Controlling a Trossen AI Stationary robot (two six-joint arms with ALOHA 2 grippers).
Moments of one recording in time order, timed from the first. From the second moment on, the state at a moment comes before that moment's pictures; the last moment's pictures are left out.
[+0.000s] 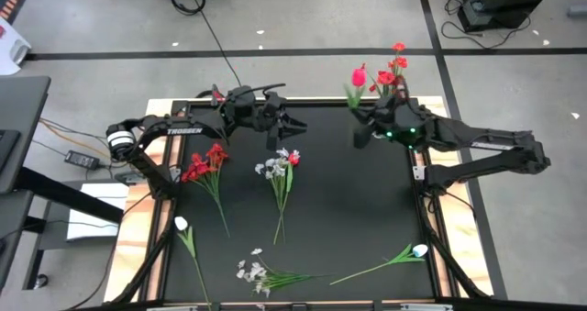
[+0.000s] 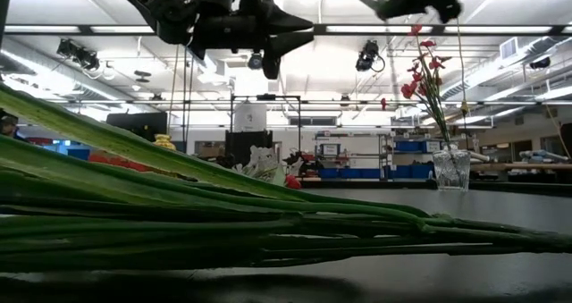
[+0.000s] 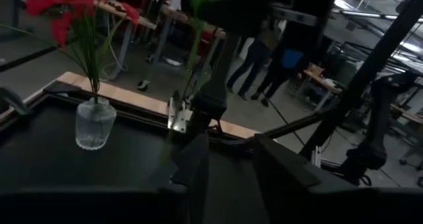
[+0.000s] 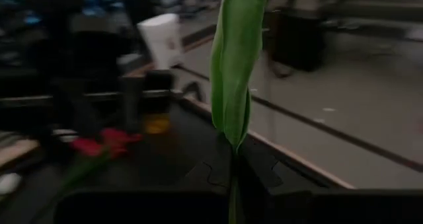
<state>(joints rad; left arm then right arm) 0.44 1.58 1.00 0.56 0.60 -0.37 -0.14 0.95 0.98 -0.37 0.57 0.36</state>
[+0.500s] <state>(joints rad) 0.44 1.58 1.00 0.56 0.60 -0.37 -0.22 0.67 0.78 -0.44 0.91 0.39</state>
